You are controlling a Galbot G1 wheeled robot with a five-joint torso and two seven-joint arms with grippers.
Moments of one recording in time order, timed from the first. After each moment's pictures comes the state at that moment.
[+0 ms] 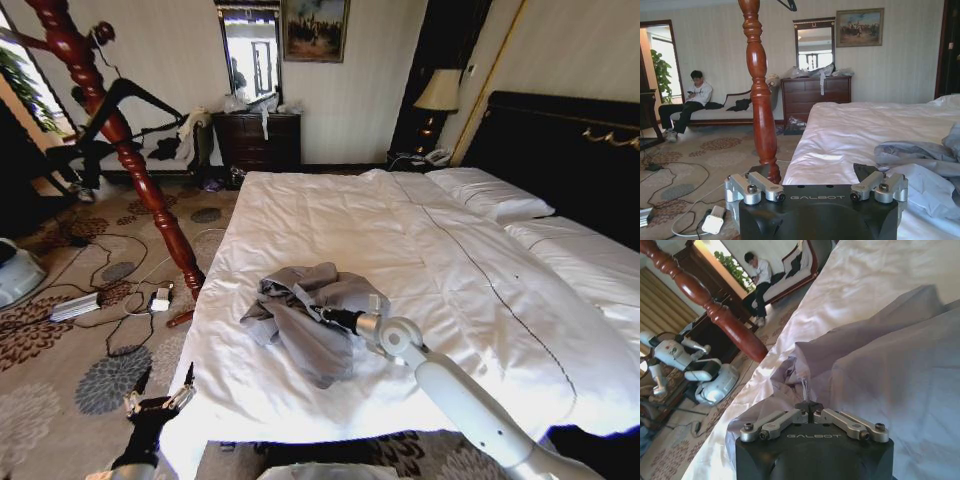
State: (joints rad) left arm 2.09 -1.51 -0.84 -2.27 -0.27 -0.21 0.06; right arm -0.92 0.94 0.04 1.87 1.28 -0.53 0.09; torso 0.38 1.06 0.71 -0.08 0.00
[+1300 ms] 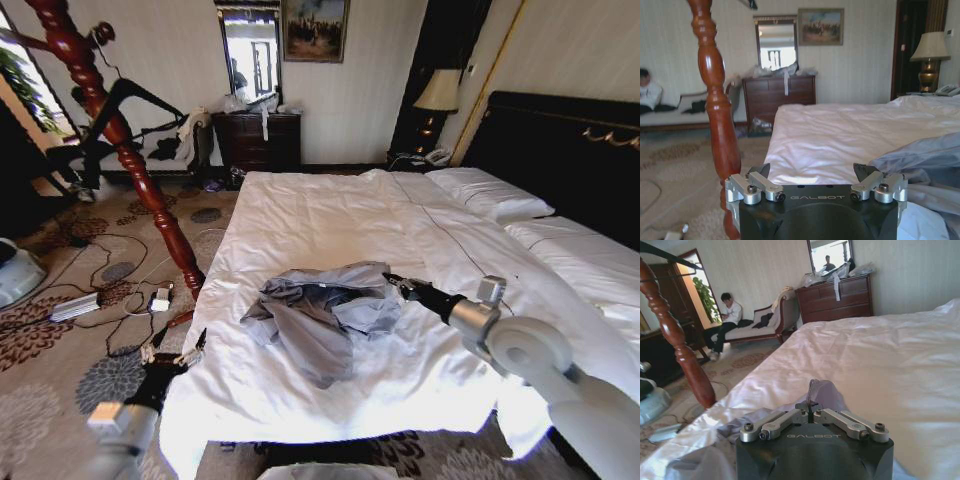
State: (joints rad) left arm 1.86 -1.09 -0.85 -2.26 -0.55 0.09 -0.04; right arm -1.39 0.57 0.76 2.22 1.28 -0.48 0.05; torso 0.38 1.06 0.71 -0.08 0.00
